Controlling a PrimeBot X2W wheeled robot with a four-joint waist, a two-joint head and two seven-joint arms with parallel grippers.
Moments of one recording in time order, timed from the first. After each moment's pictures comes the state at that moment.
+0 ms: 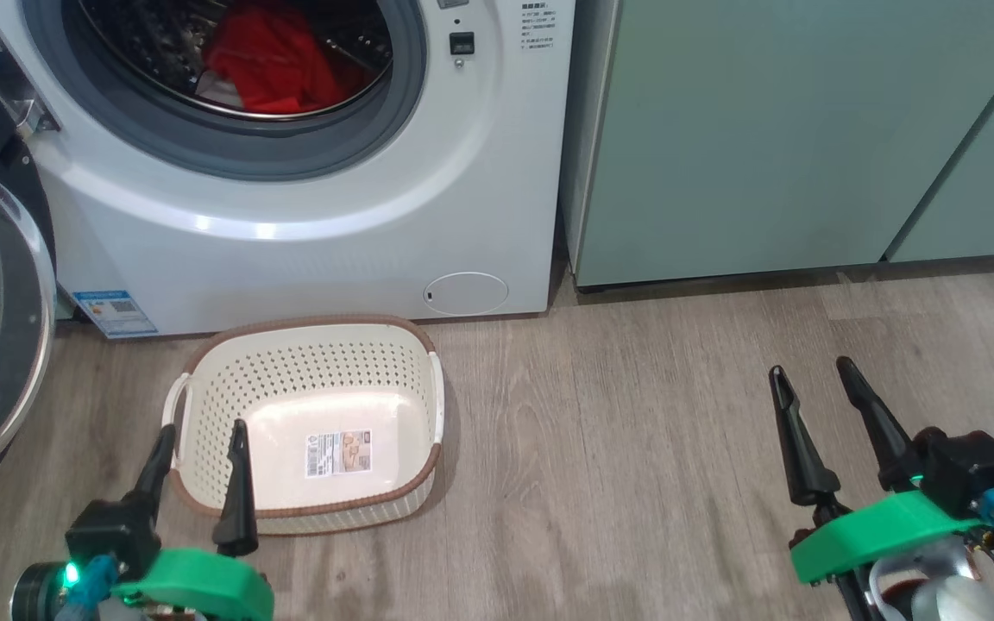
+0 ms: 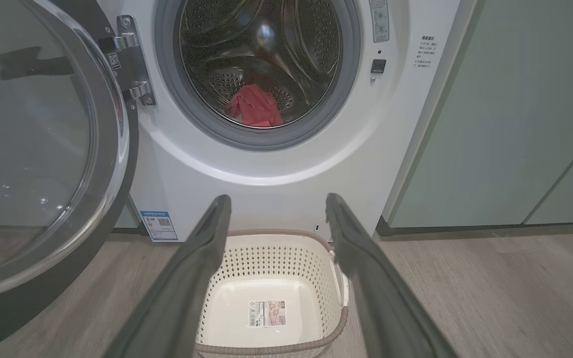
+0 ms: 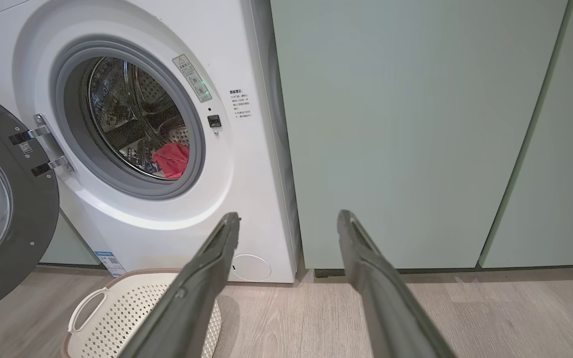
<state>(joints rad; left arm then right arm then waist) 0.12 0.19 -0.13 0.00 -0.29 0.14 -0.20 0.07 -0.05 -0.02 0.00 0.21 0.13 -0.12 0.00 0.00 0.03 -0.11</state>
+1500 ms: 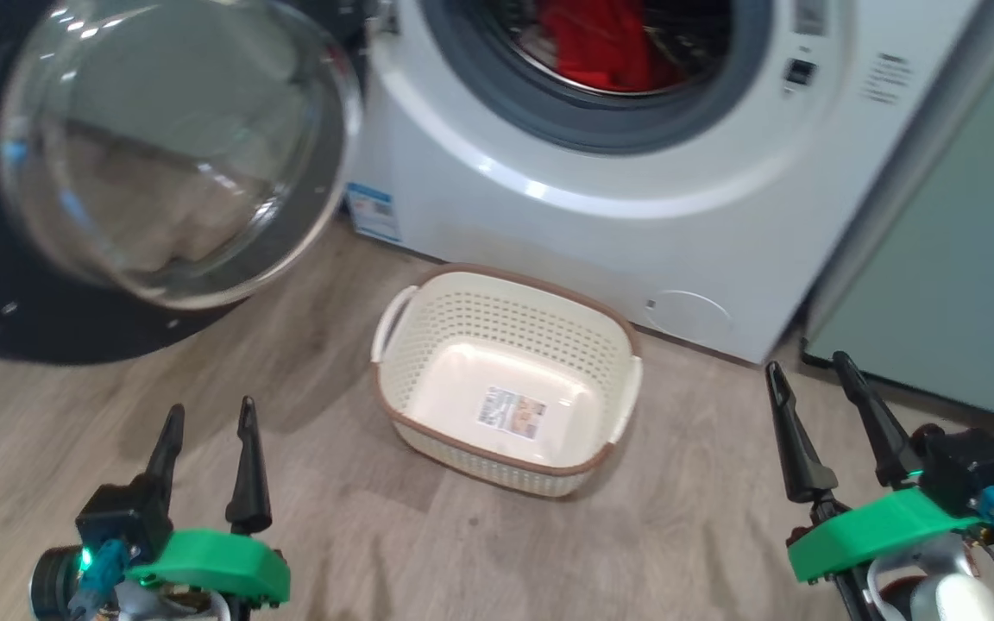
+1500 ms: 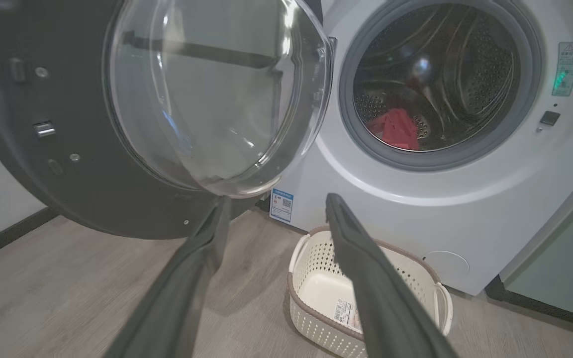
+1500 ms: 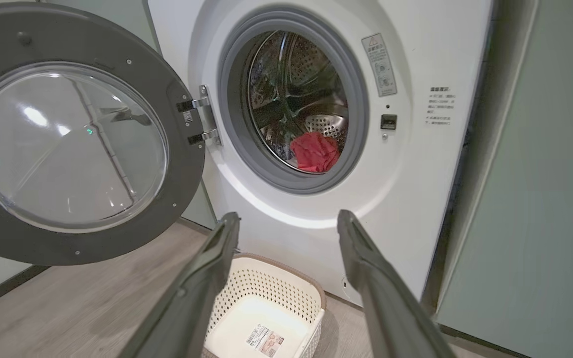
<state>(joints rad) 0.07 0.17 -0.16 0.03 -0.32 0.18 -0.23 0.08 -0.05 -0.01 -0.03 0.21 0.13 -0.10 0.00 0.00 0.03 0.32</state>
